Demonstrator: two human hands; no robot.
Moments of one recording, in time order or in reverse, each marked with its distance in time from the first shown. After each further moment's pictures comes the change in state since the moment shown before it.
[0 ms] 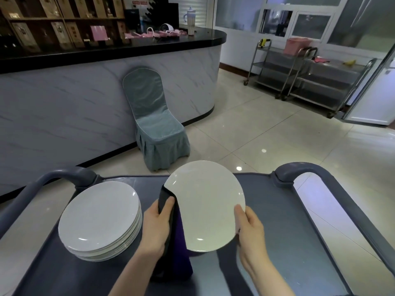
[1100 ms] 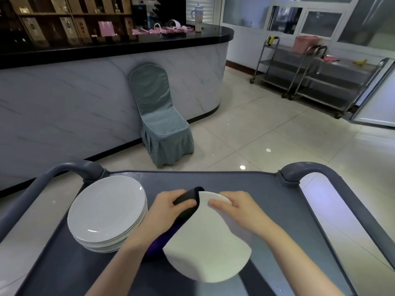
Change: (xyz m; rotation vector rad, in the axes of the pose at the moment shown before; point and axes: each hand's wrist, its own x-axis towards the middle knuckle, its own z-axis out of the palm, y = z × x) left_hand 0.015 0.026 -0.017 0.514 -0.401 0.312; right_hand 0.021 -0.058 0.018 -0.834 -0.666 -0.412
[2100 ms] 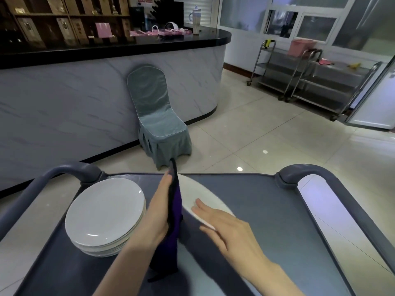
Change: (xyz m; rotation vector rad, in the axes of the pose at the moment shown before) left_hand 0.002 0.033 0.007 -0.926 0.191 -0.449; right_hand -0.042 -0.006 0.045 -0.359 0.247 -0.415
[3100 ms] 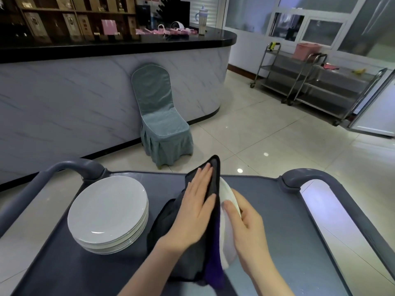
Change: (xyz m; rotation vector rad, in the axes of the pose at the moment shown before) left_hand 0.005 -0.032 0.018 0.940 -0.246 0.760; right_hand 0.019 -0.024 -0.010 0.764 0.324 0.546
